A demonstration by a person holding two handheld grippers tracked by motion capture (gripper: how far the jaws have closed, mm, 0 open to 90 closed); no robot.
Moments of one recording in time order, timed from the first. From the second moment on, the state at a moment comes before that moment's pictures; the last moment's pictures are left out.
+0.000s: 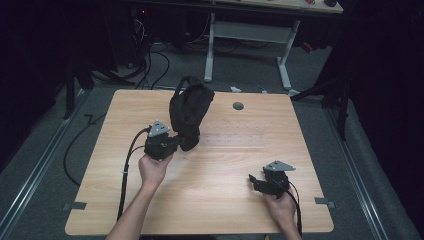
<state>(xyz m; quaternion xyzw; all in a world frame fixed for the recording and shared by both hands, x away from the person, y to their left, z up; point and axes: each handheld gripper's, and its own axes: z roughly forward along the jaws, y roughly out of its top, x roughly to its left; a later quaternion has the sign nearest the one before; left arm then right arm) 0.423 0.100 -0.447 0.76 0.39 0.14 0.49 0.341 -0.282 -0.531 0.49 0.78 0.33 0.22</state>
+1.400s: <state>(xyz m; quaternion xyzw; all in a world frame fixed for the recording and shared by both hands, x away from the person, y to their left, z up) 0.405 0.137 -0.441 0.76 0.41 0.11 0.49 0.341 -0.282 -0.531 0.49 0.78 0.33 0.22</state>
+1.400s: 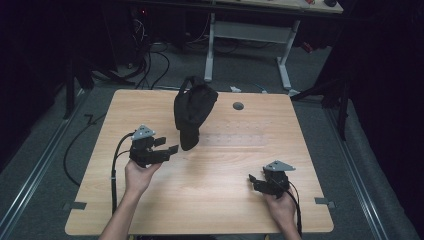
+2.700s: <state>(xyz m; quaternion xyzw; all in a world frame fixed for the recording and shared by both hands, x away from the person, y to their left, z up) 0.371 0.178 -0.469 0.75 0.44 0.10 0.48 0.341 -0.282 -0.531 0.49 0.78 0.33 0.22</state>
